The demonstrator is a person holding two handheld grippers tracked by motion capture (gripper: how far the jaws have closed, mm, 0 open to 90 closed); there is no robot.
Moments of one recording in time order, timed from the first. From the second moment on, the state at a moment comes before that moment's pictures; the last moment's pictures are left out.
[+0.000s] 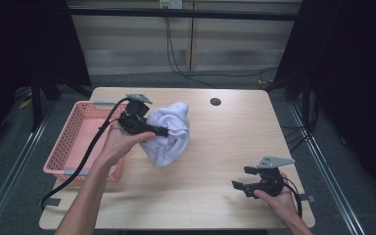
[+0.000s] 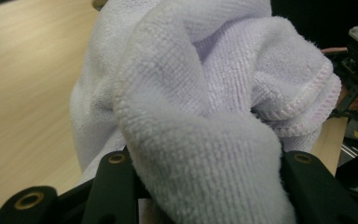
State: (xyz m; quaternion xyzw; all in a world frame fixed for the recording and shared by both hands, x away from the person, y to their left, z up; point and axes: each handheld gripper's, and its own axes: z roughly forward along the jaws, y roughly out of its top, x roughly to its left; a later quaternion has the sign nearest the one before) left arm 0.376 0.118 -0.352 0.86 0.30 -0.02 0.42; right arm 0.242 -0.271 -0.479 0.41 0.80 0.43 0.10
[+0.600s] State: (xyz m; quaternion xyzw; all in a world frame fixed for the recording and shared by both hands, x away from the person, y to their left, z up) left arm 0.343 0.078 -0.461 0.89 0.28 -0.05 0.37; right arm 0.241 -0.272 -0.478 0.41 0.80 0.43 0.10
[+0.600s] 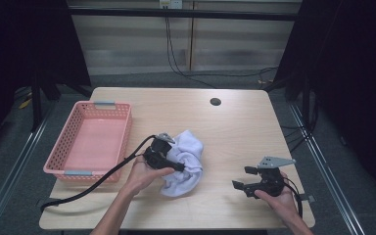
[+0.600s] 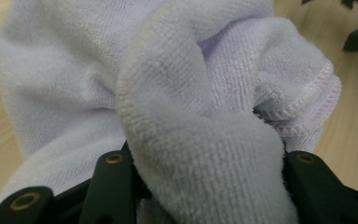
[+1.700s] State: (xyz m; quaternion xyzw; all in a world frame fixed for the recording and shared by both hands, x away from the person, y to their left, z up) left arm 0.281 0.151 -0.438 0.85 0.29 -0.01 0.44; right arm 0.281 -0.168 -0.430 0.31 0.82 0.47 0.09
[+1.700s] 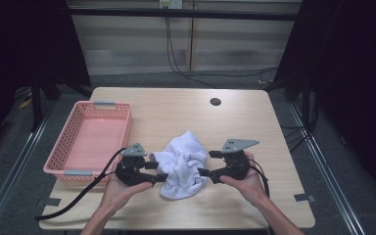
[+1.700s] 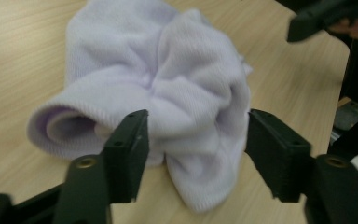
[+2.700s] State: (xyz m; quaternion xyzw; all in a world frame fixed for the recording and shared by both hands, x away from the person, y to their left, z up) left arm 0.299 0.148 -0.450 0.81 0.30 0.01 0.49; right arm 0.308 -0.166 -0.417 0.34 0.80 0.48 0.12
